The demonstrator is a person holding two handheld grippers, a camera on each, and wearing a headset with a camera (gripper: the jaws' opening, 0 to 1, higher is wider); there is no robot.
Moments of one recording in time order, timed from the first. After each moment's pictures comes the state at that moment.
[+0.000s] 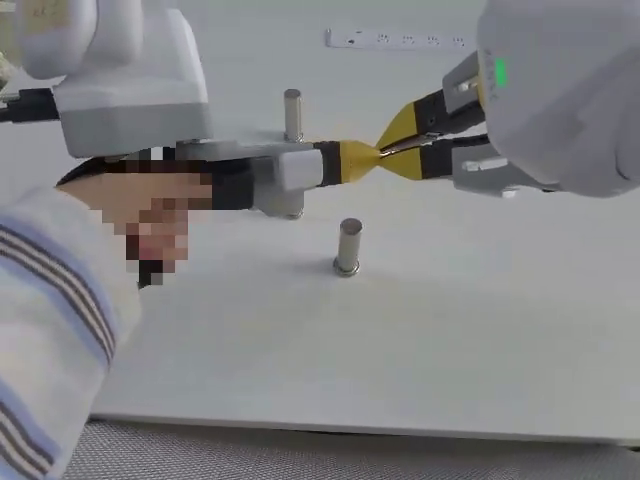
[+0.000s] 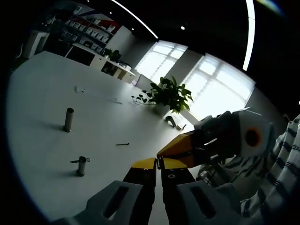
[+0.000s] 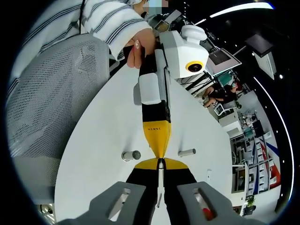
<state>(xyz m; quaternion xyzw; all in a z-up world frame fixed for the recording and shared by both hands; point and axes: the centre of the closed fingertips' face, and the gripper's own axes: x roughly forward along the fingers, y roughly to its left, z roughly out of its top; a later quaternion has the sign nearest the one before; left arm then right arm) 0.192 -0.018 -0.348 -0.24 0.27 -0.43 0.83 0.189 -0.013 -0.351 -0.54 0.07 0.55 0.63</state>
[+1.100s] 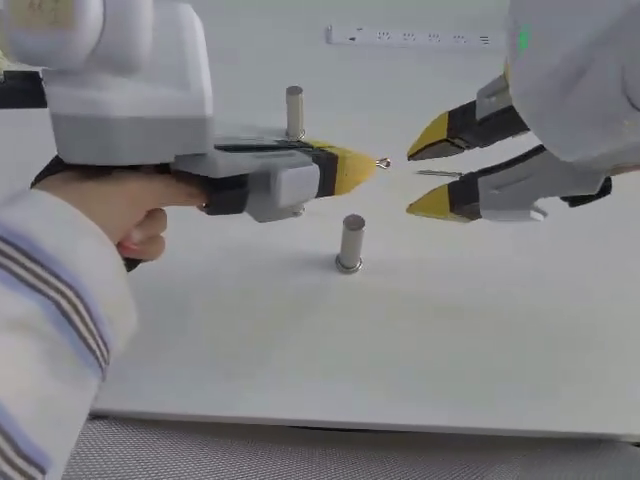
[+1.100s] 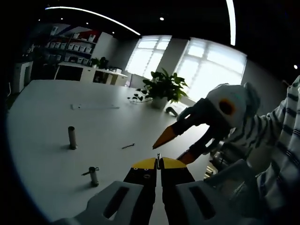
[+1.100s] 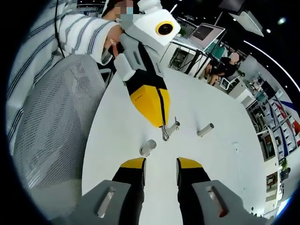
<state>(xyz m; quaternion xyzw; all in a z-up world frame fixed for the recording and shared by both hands) 0.185 -0.013 -0.349 -0.09 0.22 -0.47 0.85 0.186 -0.042 -0.381 -0.40 0.21 0.57 0.69</state>
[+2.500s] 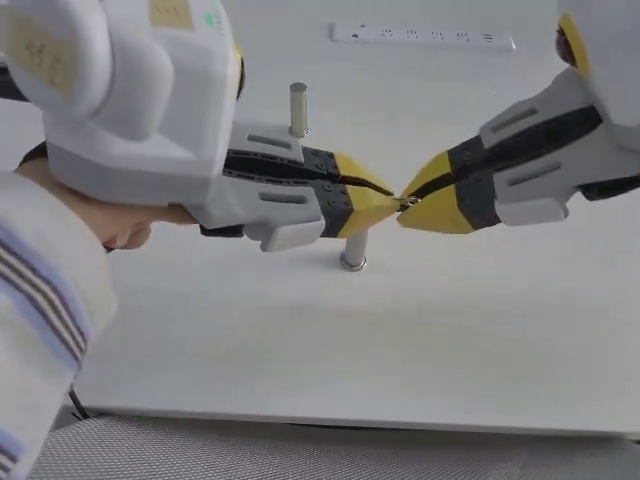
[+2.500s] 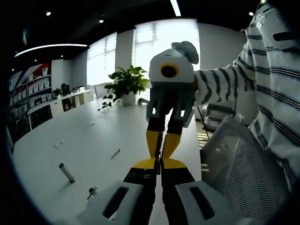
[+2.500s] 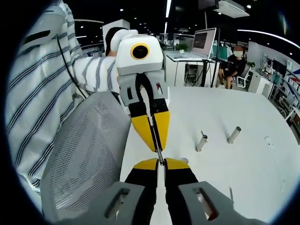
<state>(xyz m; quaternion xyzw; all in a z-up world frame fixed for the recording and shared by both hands) 0.148 -0.029 -0.350 0.09 0.15 -0.59 0.79 0.145 -0.021 -0.369 -0.24 0.25 0.67 0.66</state>
